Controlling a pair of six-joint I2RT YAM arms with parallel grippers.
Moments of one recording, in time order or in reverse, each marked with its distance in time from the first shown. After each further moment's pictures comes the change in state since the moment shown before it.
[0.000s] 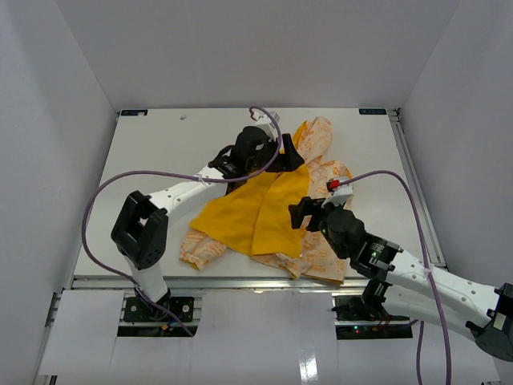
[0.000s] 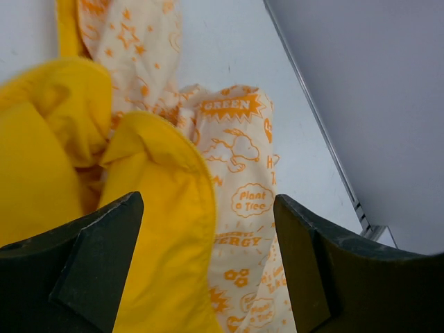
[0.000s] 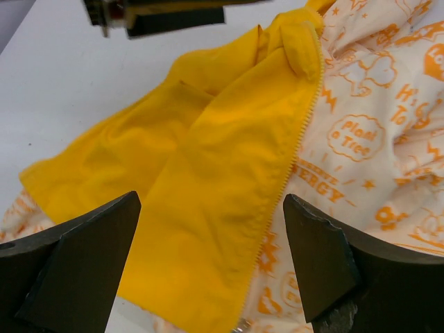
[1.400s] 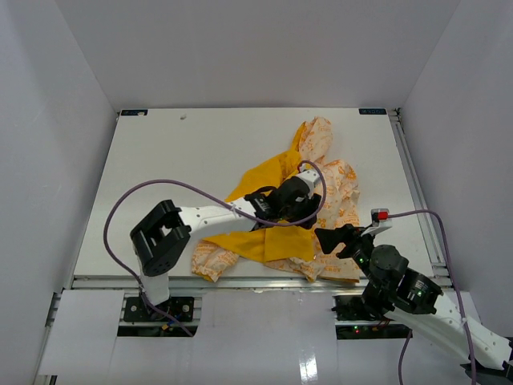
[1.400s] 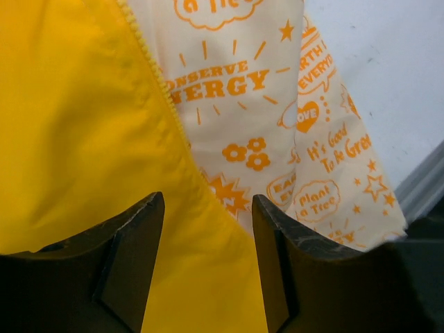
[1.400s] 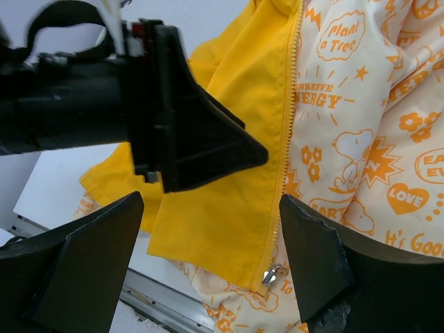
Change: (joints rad) left arm -0.326 0.055 -0.085 -0.164 -0.212 0.164; right arm -0.010 -0.726 -0.234 -0.399 -0.075 0.220
